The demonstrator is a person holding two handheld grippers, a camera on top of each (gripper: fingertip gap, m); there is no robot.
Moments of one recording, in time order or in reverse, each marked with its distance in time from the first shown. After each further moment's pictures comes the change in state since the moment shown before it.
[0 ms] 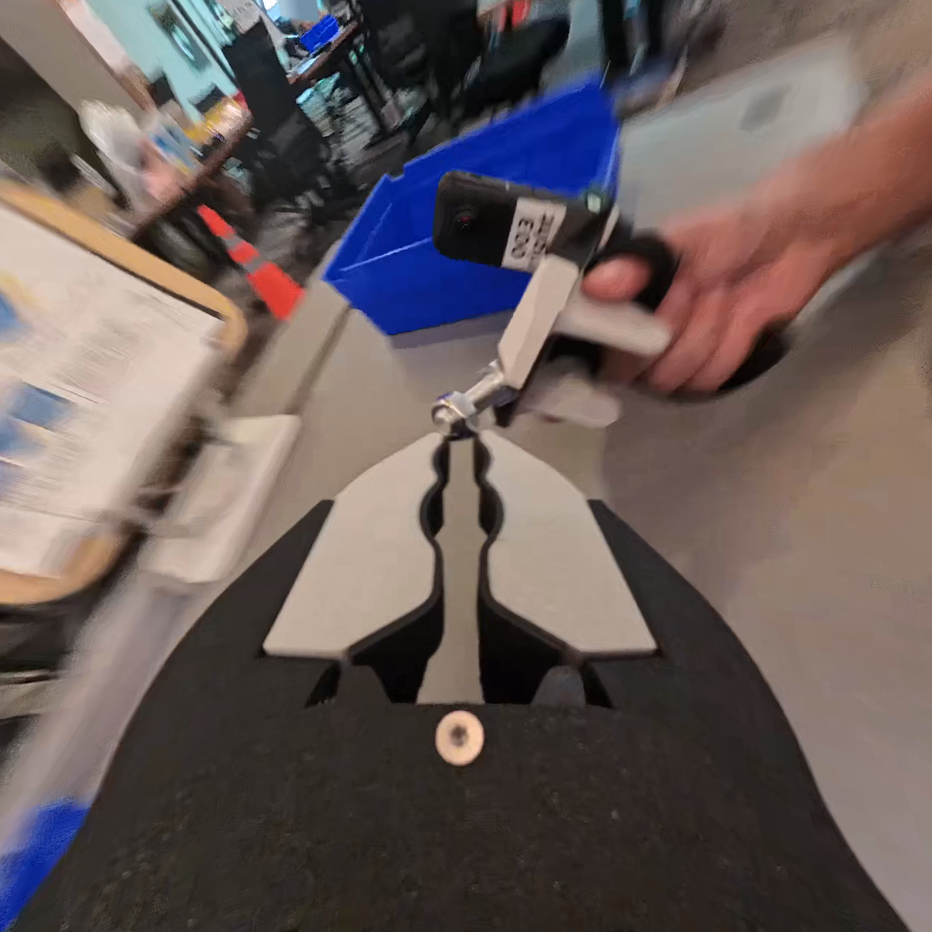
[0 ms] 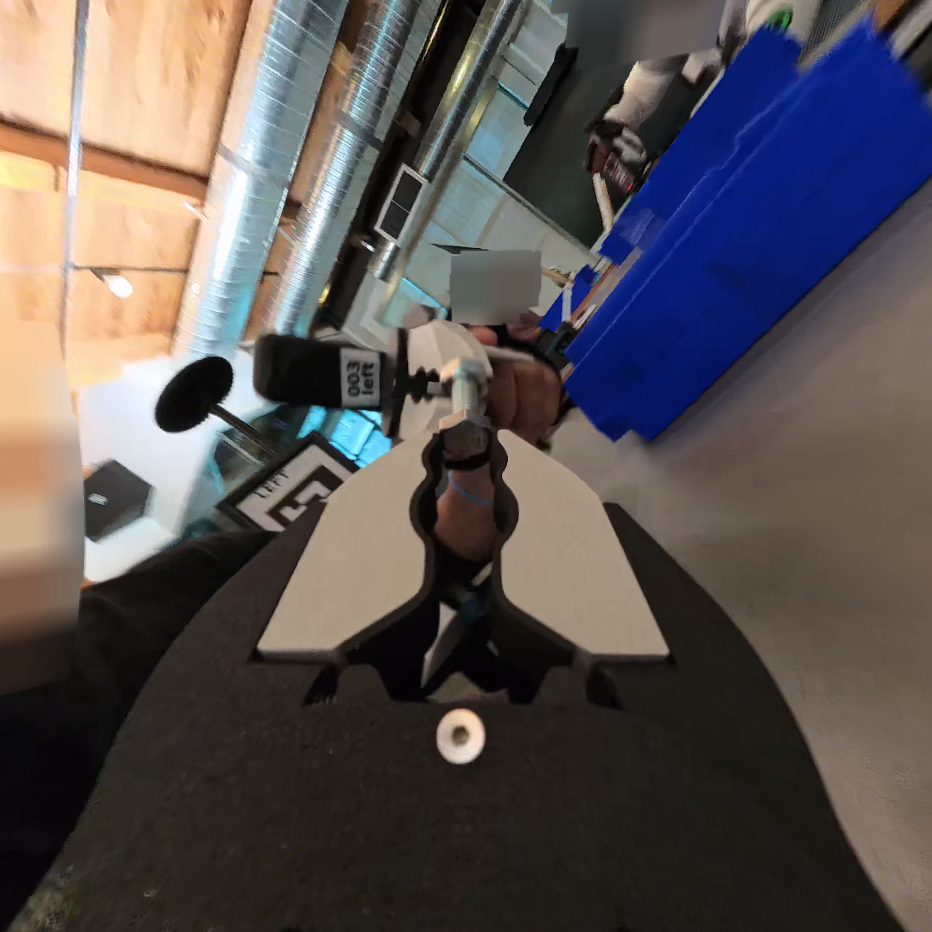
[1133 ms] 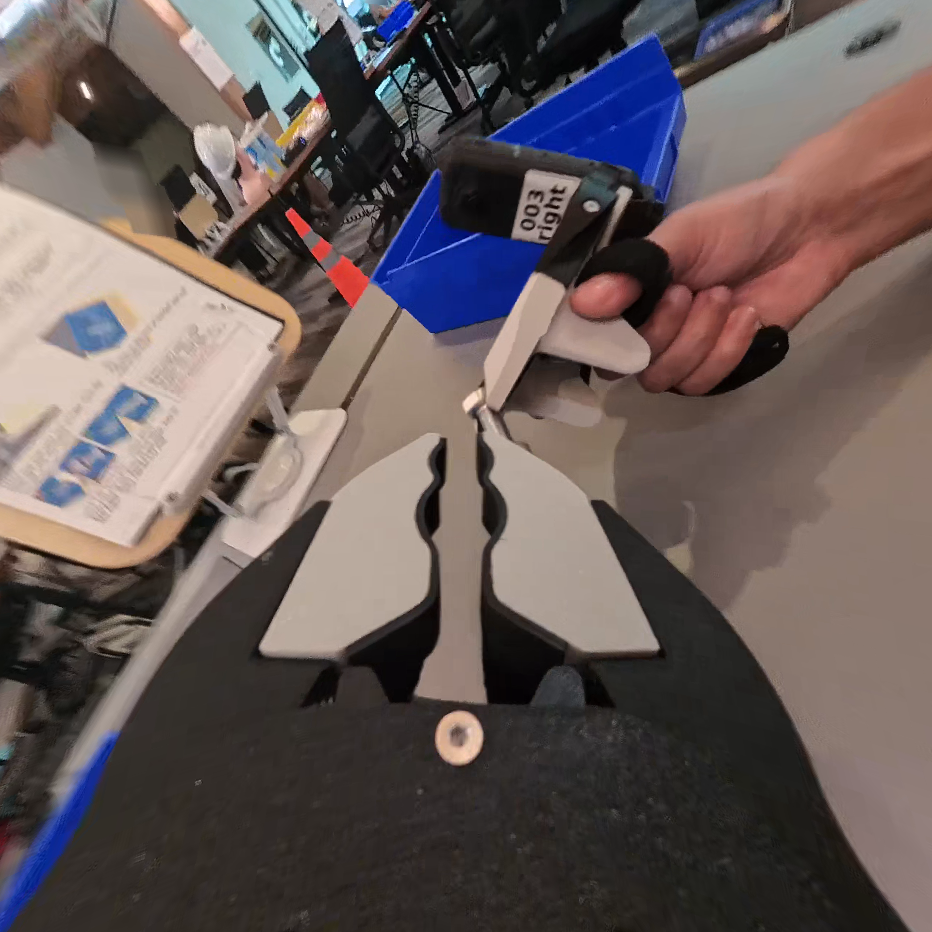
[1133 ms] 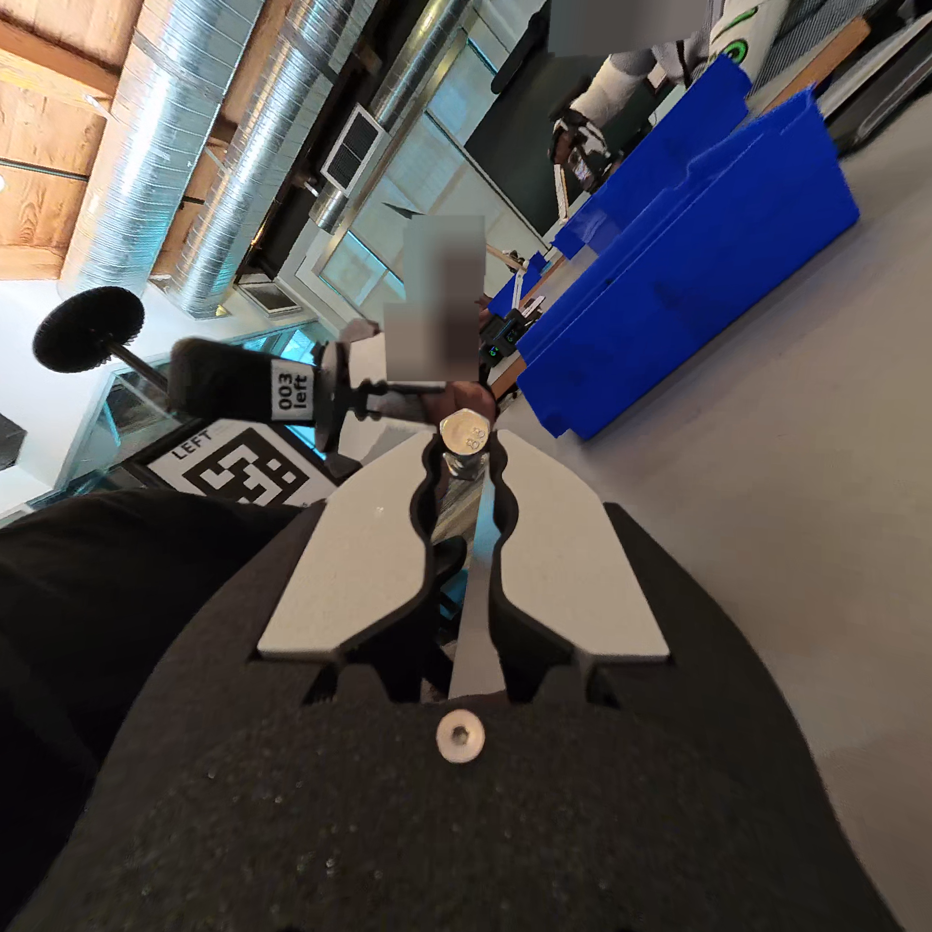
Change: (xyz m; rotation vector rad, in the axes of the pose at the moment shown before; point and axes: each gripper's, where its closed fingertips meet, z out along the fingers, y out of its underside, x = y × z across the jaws) left arm 0.007 -0.009 0.000 -0.031 -0.147 0.040; right arm 0.007 -0.005 -0.009 -0.060 0.098 -0.168
